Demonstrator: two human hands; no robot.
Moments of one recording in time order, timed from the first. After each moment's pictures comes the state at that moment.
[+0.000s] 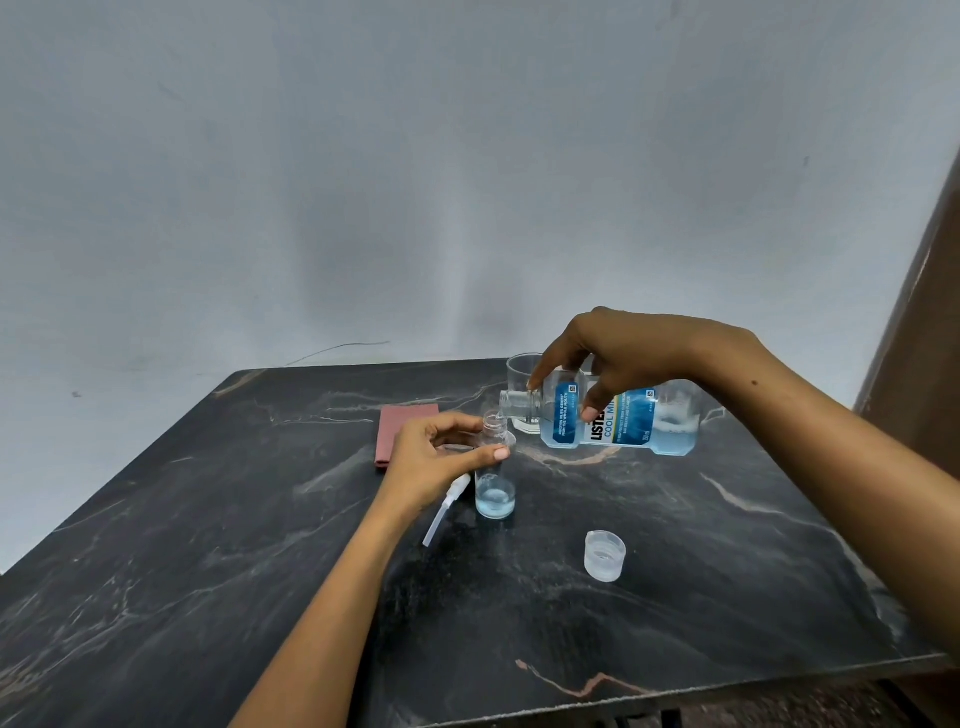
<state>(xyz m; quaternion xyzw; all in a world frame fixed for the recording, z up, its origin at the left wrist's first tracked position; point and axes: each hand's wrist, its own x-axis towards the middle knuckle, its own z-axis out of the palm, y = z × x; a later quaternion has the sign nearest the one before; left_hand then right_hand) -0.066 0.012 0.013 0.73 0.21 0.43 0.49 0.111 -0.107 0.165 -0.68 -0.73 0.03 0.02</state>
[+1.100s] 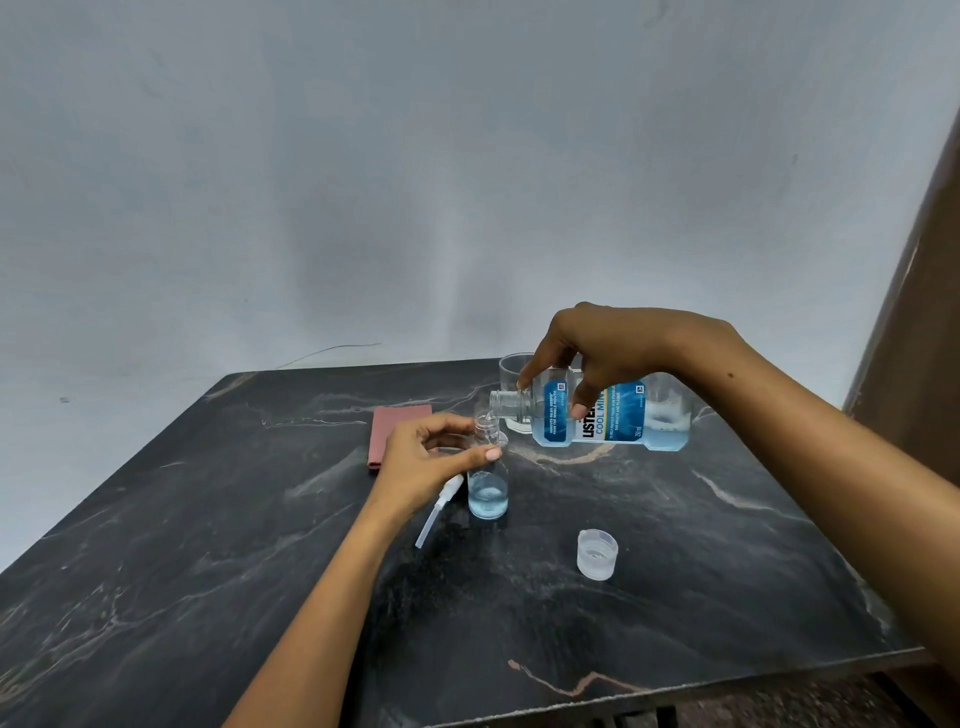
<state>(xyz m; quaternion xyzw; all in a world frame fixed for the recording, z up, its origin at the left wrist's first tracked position) -0.066 0.011 0.013 0.73 0.21 0.43 0.49 0.101 -0.109 0.172 -0.69 -0.72 0.03 0.00</state>
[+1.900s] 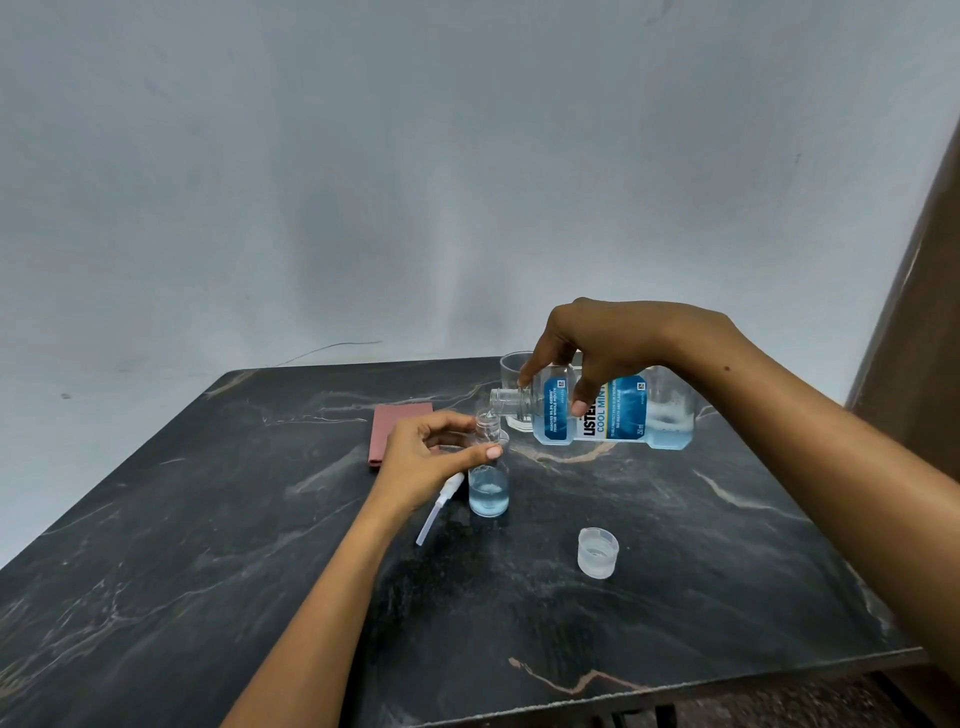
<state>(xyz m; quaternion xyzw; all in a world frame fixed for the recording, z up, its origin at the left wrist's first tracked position) -0.066 0.012 0.012 0.73 0.21 0.43 0.49 0.095 -0.107 0.176 -0.70 -0.71 0.04 -0.01</state>
